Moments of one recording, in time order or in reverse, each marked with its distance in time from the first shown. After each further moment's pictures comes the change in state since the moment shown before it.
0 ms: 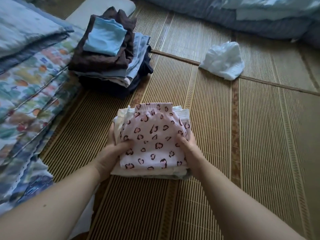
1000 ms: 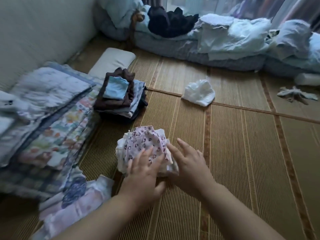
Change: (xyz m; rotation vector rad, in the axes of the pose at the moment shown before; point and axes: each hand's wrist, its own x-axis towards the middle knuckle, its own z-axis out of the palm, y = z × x) left_hand -0.180 0.122 0.155 1.463 0.025 0.336; right_hand -0.198 -0.151 0.029 -1.482 0.061 -0.343
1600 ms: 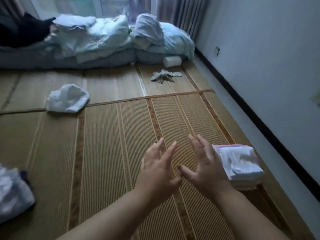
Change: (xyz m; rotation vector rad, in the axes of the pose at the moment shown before) left_hand 0.049 0.491 0.190 -0.278 -0.151 0.454; right_hand -0.315 0.412 -0.110 0.204 0.466 0.533
